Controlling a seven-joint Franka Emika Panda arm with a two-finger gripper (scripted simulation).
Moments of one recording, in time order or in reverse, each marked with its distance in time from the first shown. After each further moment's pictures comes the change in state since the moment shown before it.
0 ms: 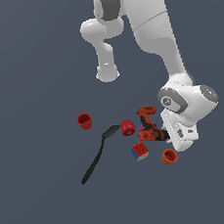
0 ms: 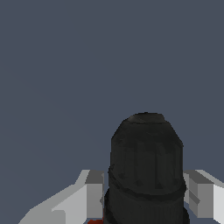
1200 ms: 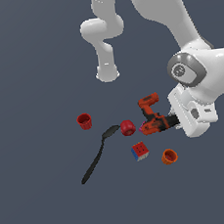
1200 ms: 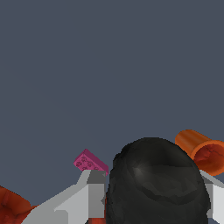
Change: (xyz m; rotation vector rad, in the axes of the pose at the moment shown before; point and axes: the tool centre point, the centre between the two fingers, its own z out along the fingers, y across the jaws) arm -0.023 -0.007 -0.119 0.007 -0.002 -0.003
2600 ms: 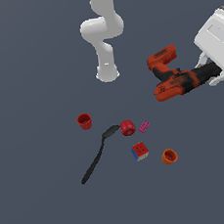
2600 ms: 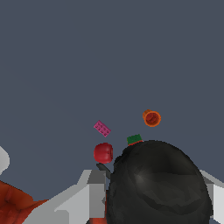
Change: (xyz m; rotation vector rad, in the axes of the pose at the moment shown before) arm -0.041 -0.001 -0.229 0.001 0.001 0.002
